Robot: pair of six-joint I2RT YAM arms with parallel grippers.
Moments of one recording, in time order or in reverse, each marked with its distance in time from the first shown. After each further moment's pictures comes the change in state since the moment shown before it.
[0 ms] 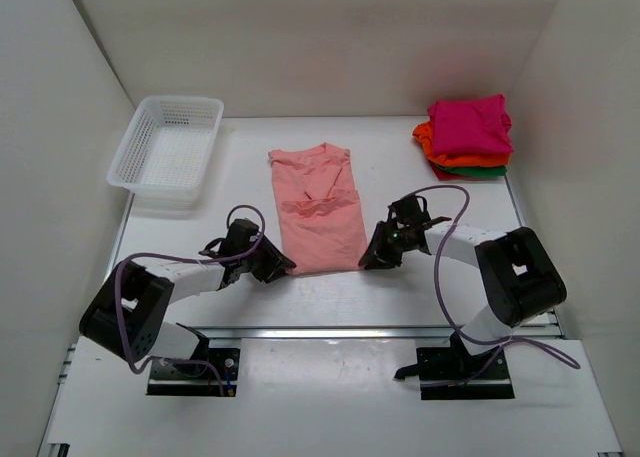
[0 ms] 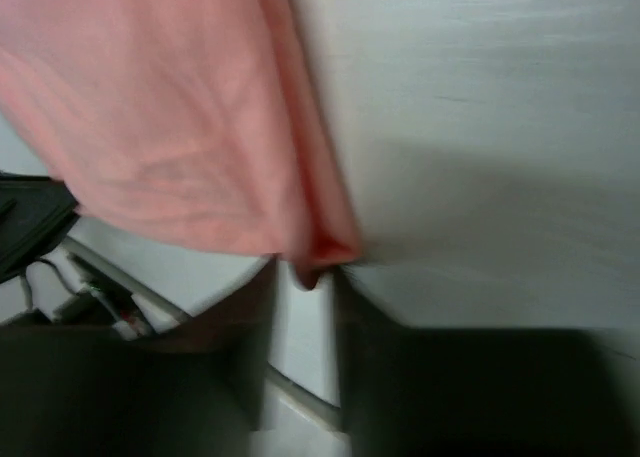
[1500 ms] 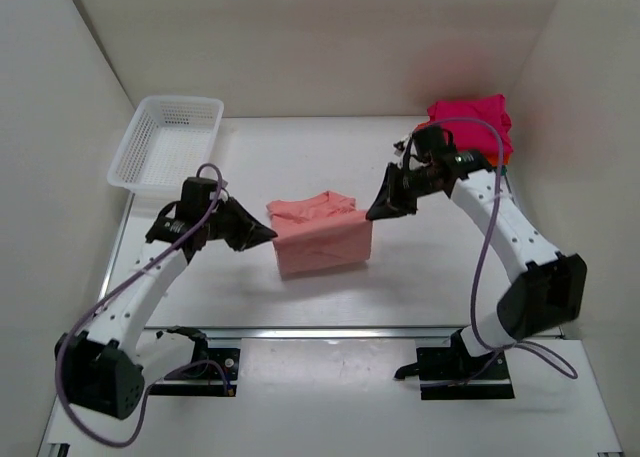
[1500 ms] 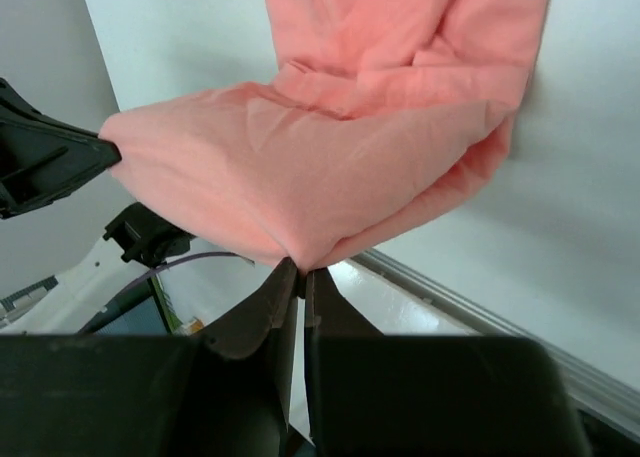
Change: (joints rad) left arm 0.185 -0.336 0.417 -0.706 0.229 0.126; right arm -0.057 -0.140 0.618 -0.733 -0.108 -0.203
